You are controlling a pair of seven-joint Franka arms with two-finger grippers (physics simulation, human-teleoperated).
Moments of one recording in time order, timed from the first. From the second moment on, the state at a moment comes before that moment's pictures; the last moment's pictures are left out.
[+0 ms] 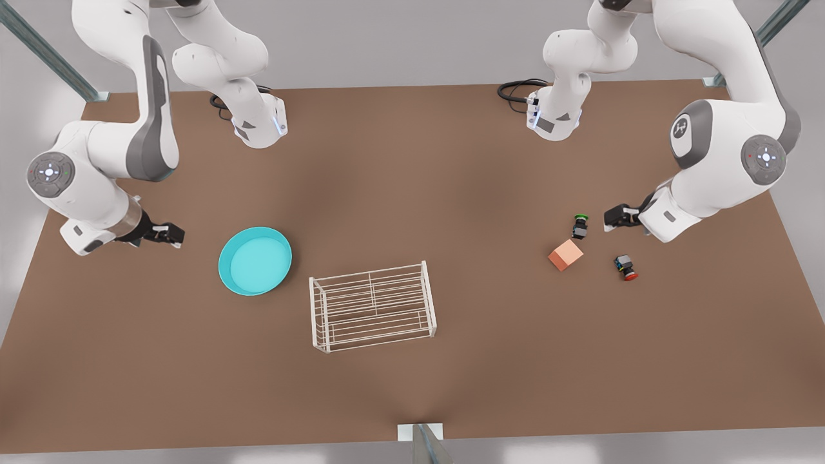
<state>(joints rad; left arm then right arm) -0.11 0.15 0.05 -1.56 -0.10 1.62 0.04 0.24 0.05 -0.29 -1.83 -0.07 1.85 -0.01</state>
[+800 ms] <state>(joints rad) -0.10 0.10 0.07 -1.68 -0.02 1.61 -0.02 0.16 0.35 -0.29 -2.14 0.32 2.29 -0.22</state>
